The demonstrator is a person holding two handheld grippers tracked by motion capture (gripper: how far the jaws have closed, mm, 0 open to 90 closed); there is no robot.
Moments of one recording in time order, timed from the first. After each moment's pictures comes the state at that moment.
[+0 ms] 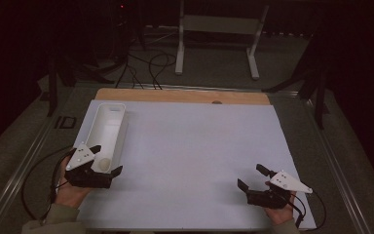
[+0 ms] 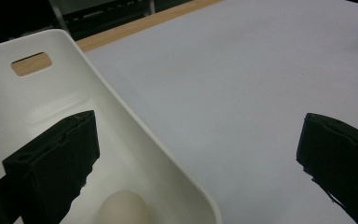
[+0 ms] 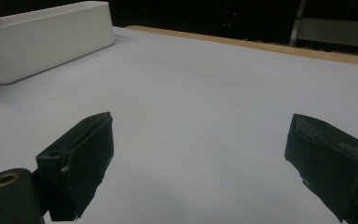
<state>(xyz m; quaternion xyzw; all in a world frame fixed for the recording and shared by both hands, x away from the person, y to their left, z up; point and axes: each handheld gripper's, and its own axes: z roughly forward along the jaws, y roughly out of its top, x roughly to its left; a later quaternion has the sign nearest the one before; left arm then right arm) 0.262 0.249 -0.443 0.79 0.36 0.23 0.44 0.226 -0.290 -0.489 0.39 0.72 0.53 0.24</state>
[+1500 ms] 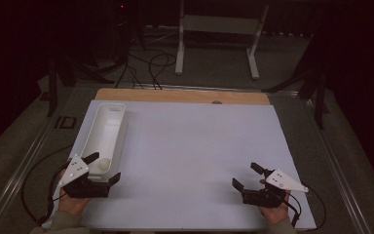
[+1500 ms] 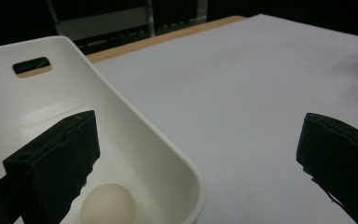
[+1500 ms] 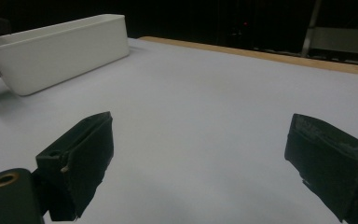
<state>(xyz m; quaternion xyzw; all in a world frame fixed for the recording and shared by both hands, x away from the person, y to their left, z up) 0.240 0.260 -0.468 0.75 0.36 0.24 0.50 0.228 -0.275 -0.485 0.37 0.71 0.55 0.23</state>
